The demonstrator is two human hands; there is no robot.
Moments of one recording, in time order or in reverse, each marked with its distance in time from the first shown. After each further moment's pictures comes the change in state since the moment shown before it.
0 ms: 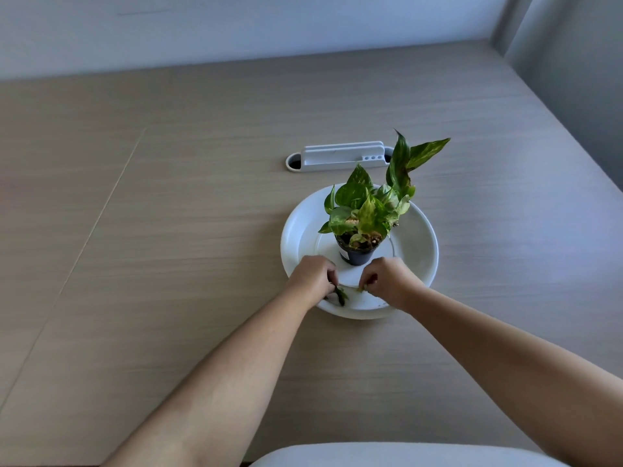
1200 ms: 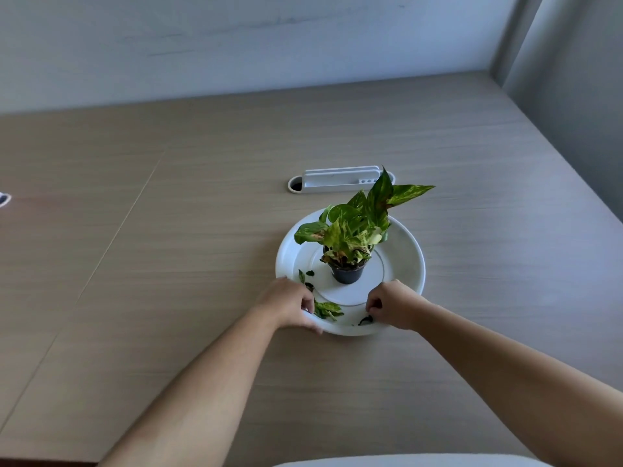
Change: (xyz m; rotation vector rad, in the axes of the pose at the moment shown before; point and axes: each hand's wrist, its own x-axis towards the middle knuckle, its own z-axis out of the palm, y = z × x) left_hand -0.031 -0.006 -0.024 0.356 -0.124 -0.002; right_hand -0.018 0.028 -0.019 -0.139 -0.146 -0.085
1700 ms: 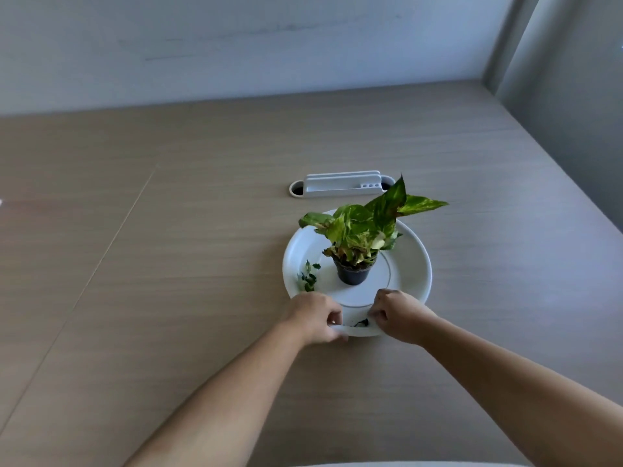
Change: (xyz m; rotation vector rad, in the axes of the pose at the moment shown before) left_hand -0.003 0.025 0.017 -0.018 0.071 0.154; right_hand -0.007 -0.004 0.016 -0.057 0.071 -0.050
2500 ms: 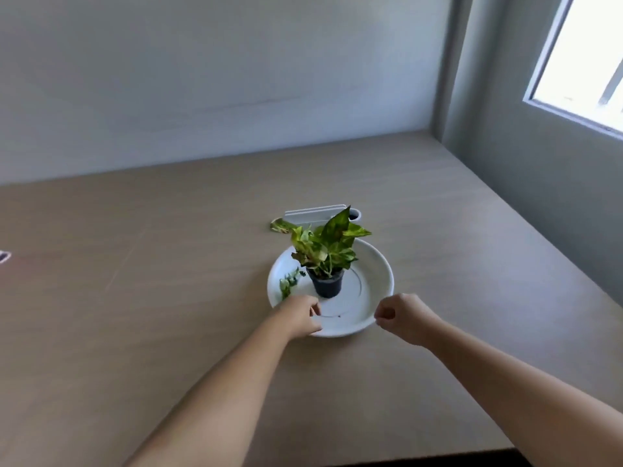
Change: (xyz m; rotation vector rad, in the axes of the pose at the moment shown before) left_hand -0.028 0.051 -0.025 -0.146 0.023 -0.161; right_hand -0.103 0.010 -0.042 0.264 0.241 0.179
